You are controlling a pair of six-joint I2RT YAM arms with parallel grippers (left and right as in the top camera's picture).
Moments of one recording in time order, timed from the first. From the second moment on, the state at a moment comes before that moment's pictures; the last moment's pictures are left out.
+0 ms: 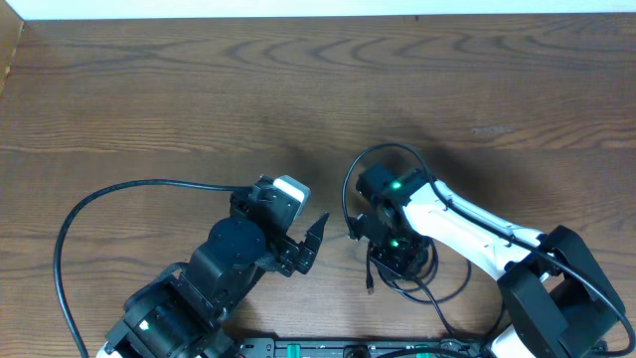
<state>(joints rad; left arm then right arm) -0.78 0.73 0.92 -0.71 -0.17 -0.12 0.69 1.73 1.02 -1.10 -0.28 -0.25</state>
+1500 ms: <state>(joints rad) -0.78 0.73 0.92 -0.53 0.12 0.05 0.45 1.06 1.33 -1.12 -0.63 -0.29</state>
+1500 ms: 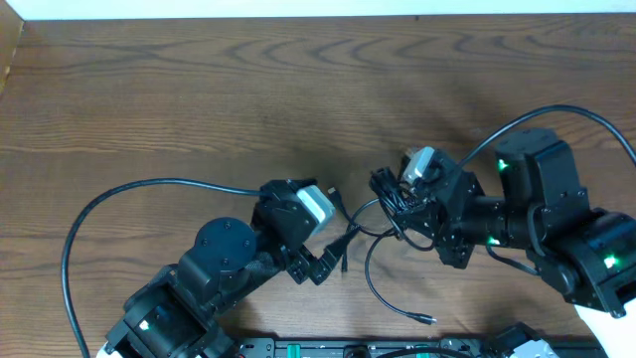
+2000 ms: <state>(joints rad) -0.78 0.73 0.92 -0.46 0.15 0.26 0.36 1.06 1.33 -1.11 -0.99 -0.43</state>
